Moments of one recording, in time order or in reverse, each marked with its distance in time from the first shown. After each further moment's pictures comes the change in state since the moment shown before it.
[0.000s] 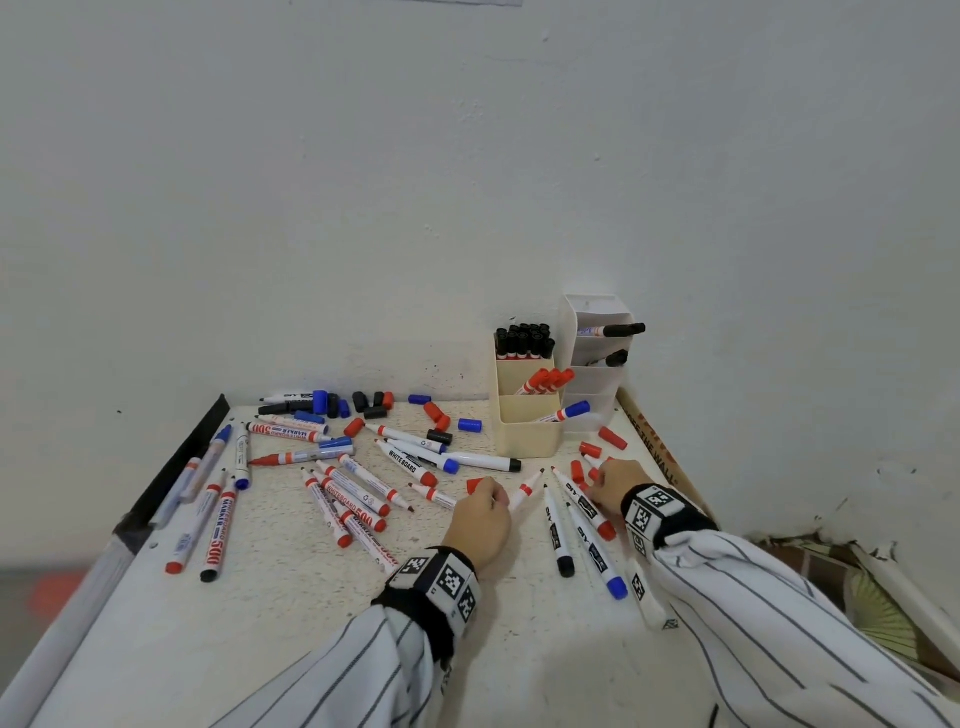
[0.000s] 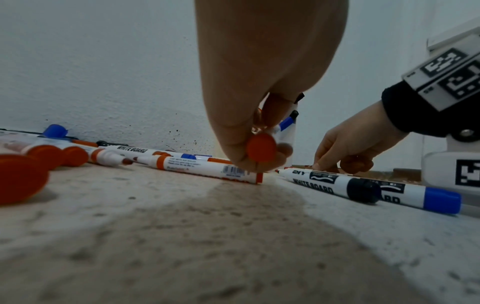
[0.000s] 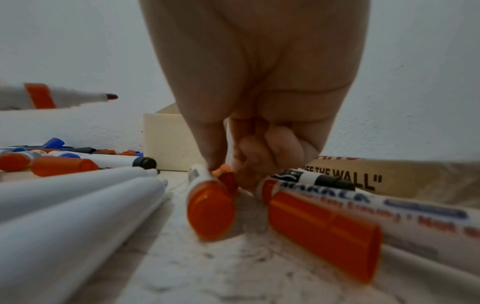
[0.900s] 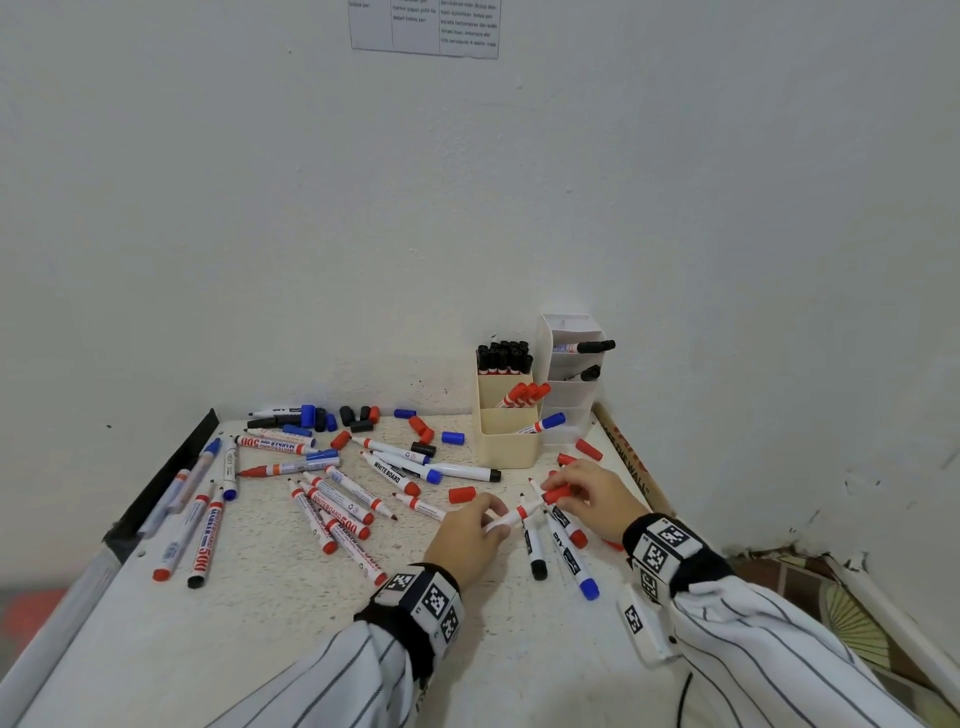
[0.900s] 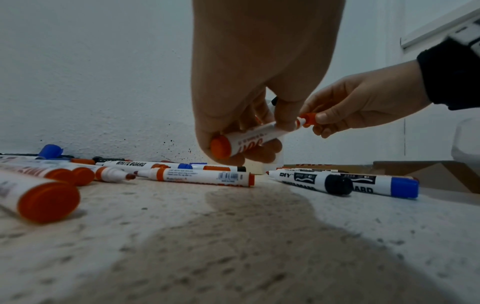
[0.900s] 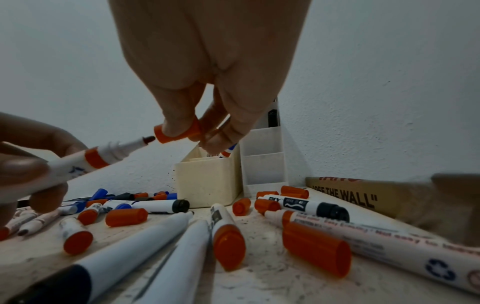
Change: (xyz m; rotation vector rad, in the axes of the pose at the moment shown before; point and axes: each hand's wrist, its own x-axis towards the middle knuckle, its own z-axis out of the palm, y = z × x) left_hand -0.024 0.009 0.002 0.218 0.017 0.128; right_hand -0.037 0.020 0.000 0.389 0.187 -0.579
